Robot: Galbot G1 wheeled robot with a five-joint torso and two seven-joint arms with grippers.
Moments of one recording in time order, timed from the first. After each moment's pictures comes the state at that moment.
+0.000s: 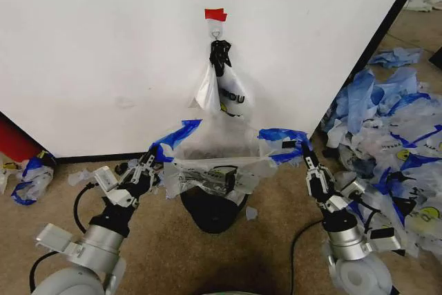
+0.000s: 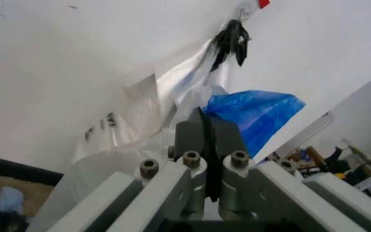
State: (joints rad) left arm 1.66 -1.15 -0.56 -2.50 -1.06 0.06 -0.08; right arm -1.50 0.91 0.40 2.07 1.17 0.58 -0.41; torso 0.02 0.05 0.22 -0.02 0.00
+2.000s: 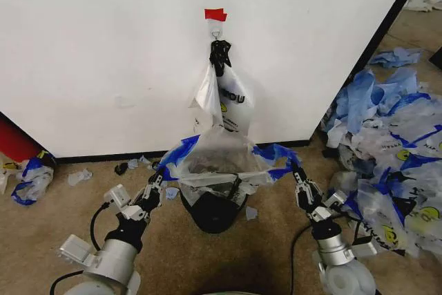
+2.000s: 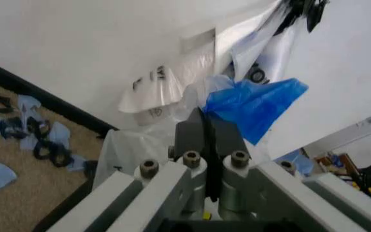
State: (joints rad) left arm 1.74 -1.21 -0.50 -2.48 -1.04 0.07 -0.20; right arm -1.47 0.98 0.30 1.90 1.09 0.61 -0.42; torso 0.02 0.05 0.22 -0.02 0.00
